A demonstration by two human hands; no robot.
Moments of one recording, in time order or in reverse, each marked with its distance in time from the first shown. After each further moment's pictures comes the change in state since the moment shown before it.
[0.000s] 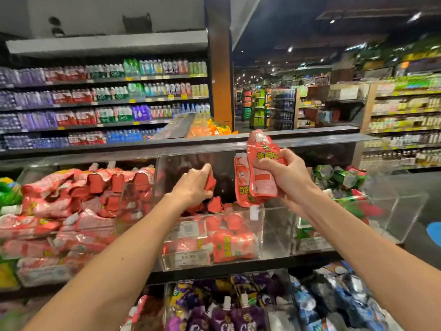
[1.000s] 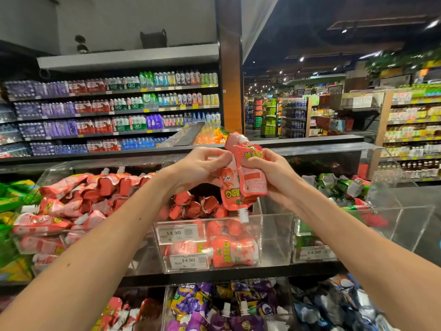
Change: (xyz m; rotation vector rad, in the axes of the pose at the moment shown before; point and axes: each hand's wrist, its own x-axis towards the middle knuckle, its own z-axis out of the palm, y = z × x) left_hand -0.025 0.043 -0.081 -1.081 -0.246 0.031; right_hand 0.020 -0.008 0.004 0.078 -0.281 0.054
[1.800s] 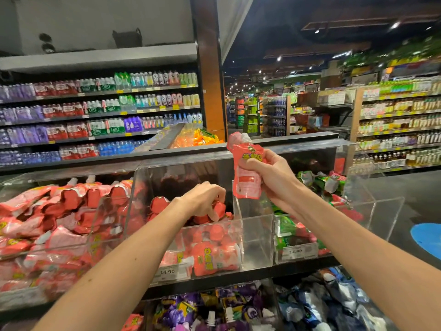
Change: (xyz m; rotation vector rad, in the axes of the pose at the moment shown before) left_hand 0.080 -0.086 0.036 1.194 -0.120 0.068; right_hand 0.004 0.004 -0.041 -0.053 0.150 -0.090
